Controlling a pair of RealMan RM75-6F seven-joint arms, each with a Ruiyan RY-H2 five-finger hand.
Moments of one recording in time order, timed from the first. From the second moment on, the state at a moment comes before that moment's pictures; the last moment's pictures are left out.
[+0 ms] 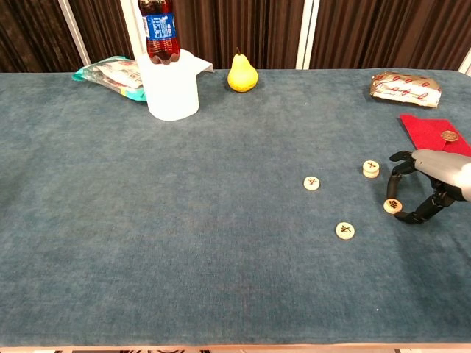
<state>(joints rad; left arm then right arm) -0.05 -1.06 -0.11 -1.64 1.32 1.47 0.03 0.55 -1.57 0.14 -1.54 -0.78 1.10 -0.46</state>
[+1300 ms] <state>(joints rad) -0.05 -1.06 -0.11 -1.64 1.31 1.47 0.03 0.62 -1.48 0.24 -1.63 -0.69 1.07 -0.53</state>
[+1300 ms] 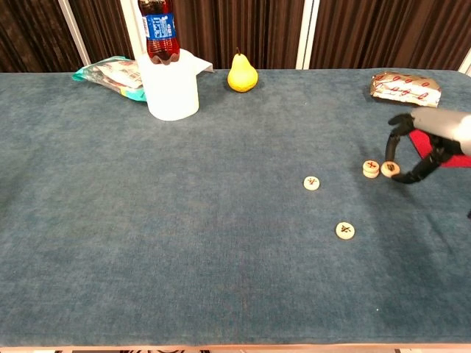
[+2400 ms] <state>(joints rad) -0.05 -1.07 -0.11 -1.64 1.31 1.47 0.04 0.78 -1.56 0.28 -1.44 -0.44 1.01 -0.63</state>
